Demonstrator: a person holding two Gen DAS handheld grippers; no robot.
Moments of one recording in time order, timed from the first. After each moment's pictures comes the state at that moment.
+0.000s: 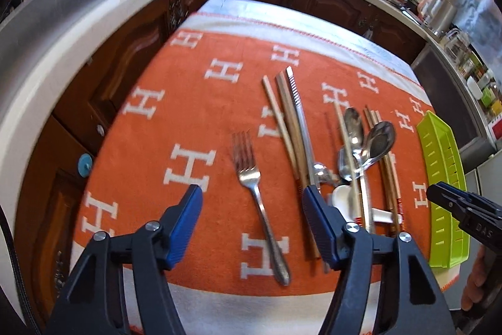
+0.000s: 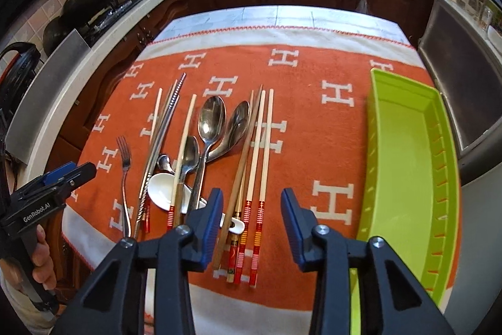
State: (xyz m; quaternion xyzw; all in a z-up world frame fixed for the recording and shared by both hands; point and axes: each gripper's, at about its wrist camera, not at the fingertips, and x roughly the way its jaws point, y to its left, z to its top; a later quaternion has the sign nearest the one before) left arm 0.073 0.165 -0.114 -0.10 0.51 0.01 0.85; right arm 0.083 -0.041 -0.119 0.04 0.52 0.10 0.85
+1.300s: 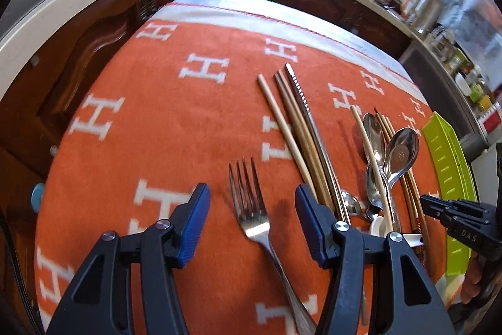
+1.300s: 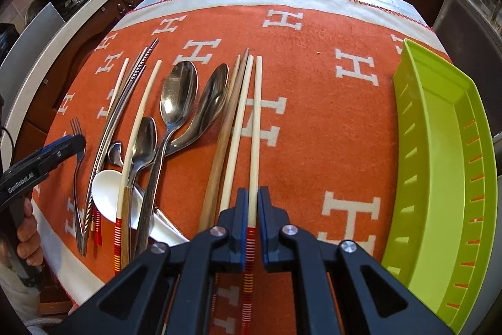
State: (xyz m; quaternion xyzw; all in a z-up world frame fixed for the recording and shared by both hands) left arm 0.121 0.177 -0.173 -0.10 0.48 -0.07 0.87; right arm 0.115 -0.035 -0.180 0.01 0.56 0.09 0.83
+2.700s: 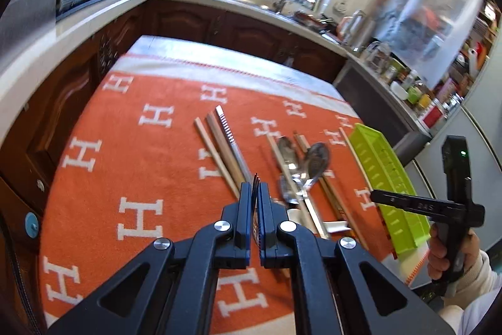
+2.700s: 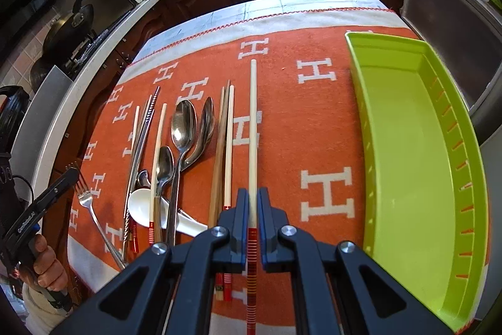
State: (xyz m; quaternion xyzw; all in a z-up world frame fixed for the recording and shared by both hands) left arm 0.067 0.174 -0.103 -0.12 0.39 -0.19 0.89; right arm 0.078 -0.073 -0.147 0.13 0.51 0.07 0.85
